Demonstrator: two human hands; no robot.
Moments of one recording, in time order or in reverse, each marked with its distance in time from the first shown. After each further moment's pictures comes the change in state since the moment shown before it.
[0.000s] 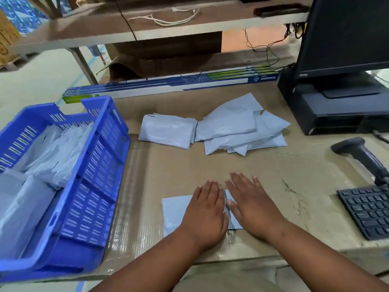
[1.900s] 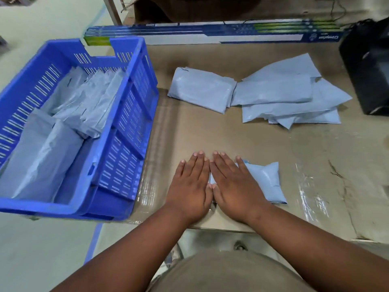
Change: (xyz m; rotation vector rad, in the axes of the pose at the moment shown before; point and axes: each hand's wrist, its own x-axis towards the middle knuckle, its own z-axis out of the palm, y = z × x) left_hand -0.079 -0.092 0.017 0.004 0.000 -0.249; right_hand 0.039 -0.123 0.039 -0.014 -0.044 -0.201
